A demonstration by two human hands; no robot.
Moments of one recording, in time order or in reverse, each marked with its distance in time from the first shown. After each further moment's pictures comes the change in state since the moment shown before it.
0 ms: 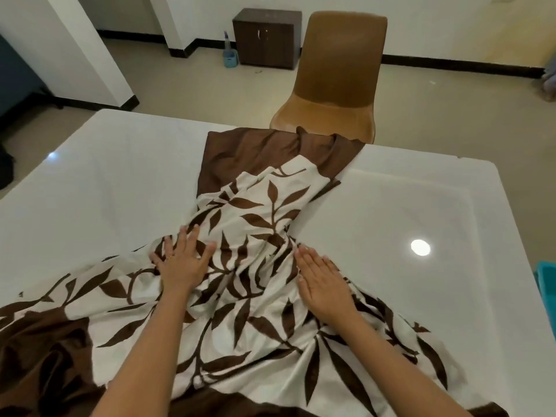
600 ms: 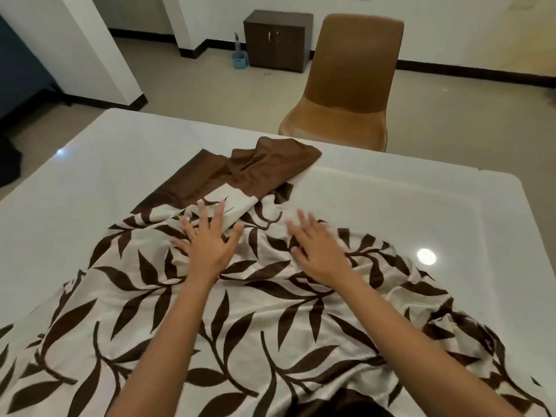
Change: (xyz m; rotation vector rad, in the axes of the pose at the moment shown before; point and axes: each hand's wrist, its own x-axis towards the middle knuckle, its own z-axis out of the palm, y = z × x) left_hand 0.015 0.055 -0.030 -0.213 0.134 0.071; right_hand 0.098 -0.005 -0.042 0.134 -0.066 -0.053
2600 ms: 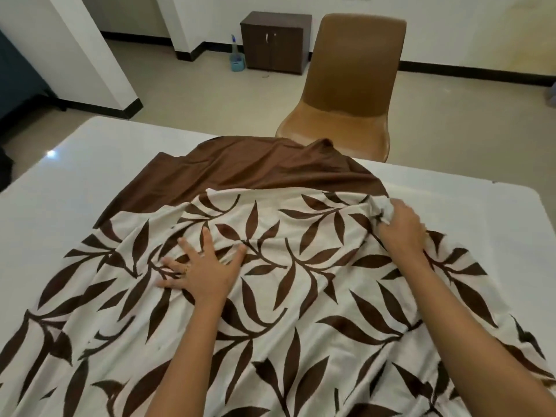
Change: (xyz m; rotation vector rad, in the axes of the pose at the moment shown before) left_hand 0.025 0.024 0.042 0.137 -0.097 -0.352; right_hand 0.042 0.123 -0.077 0.042 0.394 0.654
